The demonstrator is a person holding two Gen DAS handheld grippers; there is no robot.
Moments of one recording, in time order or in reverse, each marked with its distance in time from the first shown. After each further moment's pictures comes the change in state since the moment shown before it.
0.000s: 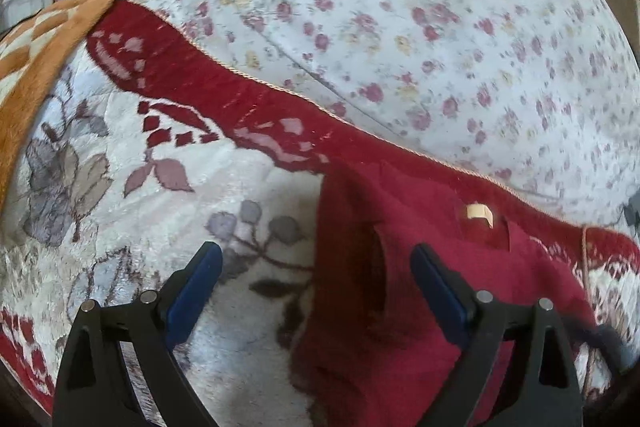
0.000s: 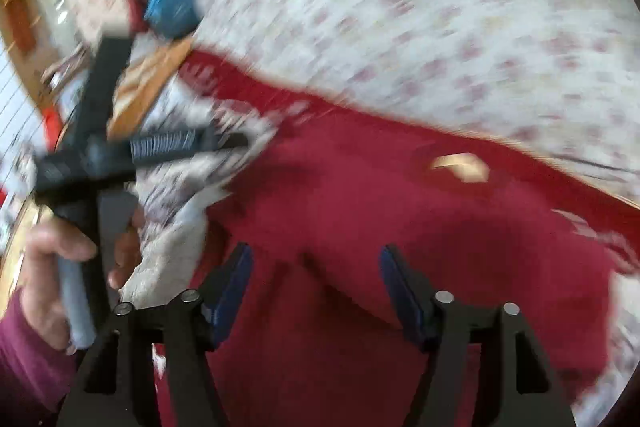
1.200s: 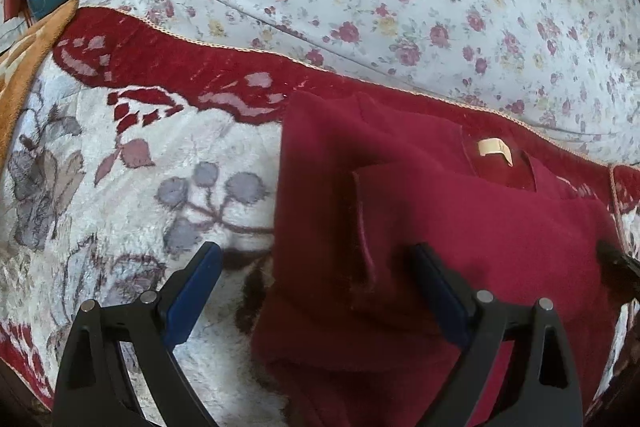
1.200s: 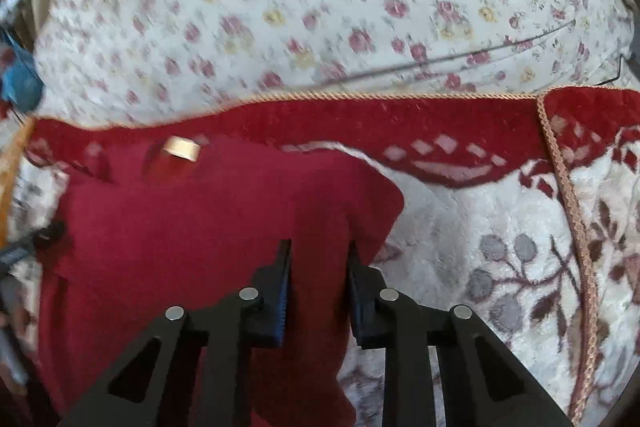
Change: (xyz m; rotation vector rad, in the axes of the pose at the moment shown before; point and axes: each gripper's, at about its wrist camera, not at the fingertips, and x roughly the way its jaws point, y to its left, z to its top) left arm 0.038 -0.032 -0.024 0.144 0.096 0.077; right arm 0.019 -0.163 -0.029 0.257 0.125 -0.336
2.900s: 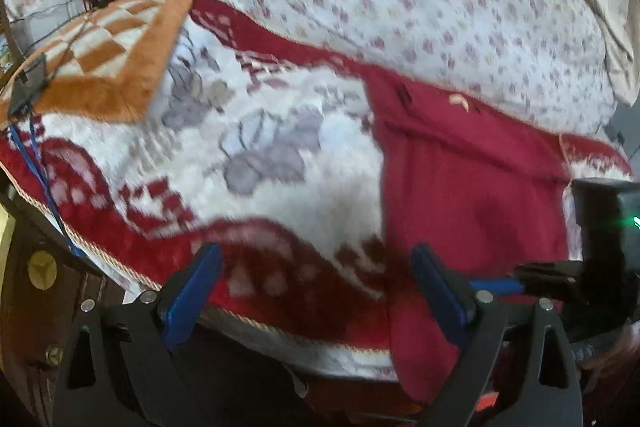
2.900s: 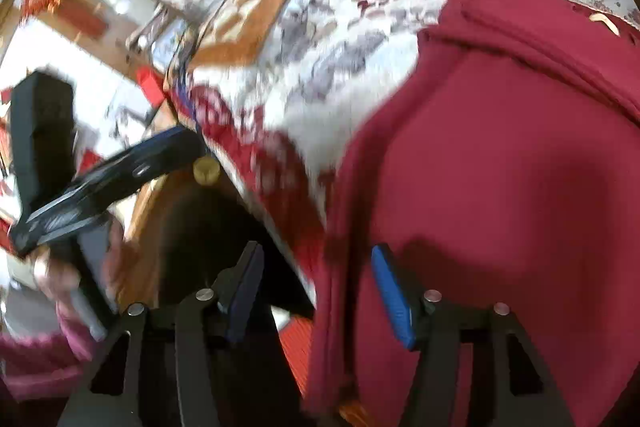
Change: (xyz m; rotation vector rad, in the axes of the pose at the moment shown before) left arm -0.183 0.101 -0.164 -0.021 -0.049 -0.034; right arm -0.099 0.251 -0.178 -0.384 0.346 0.813
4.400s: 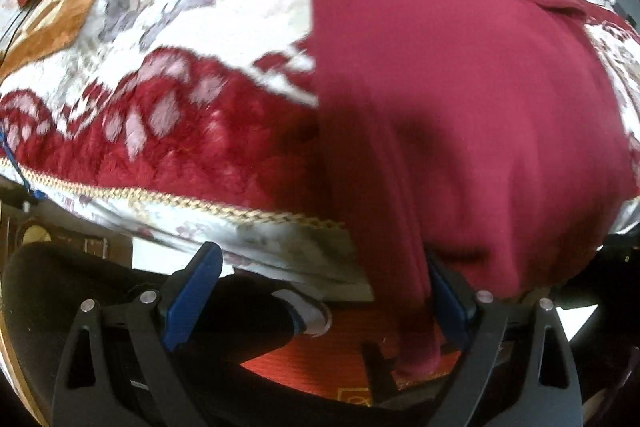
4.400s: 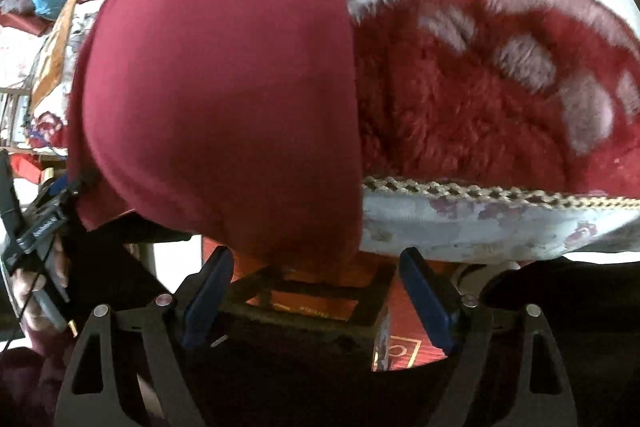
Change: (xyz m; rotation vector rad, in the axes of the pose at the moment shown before) left arm 0.068 -0.052 -0.107 0.188 0.269 0.095; right arm -0.083 -0.134 -0.187 0.593 0.072 -0.391
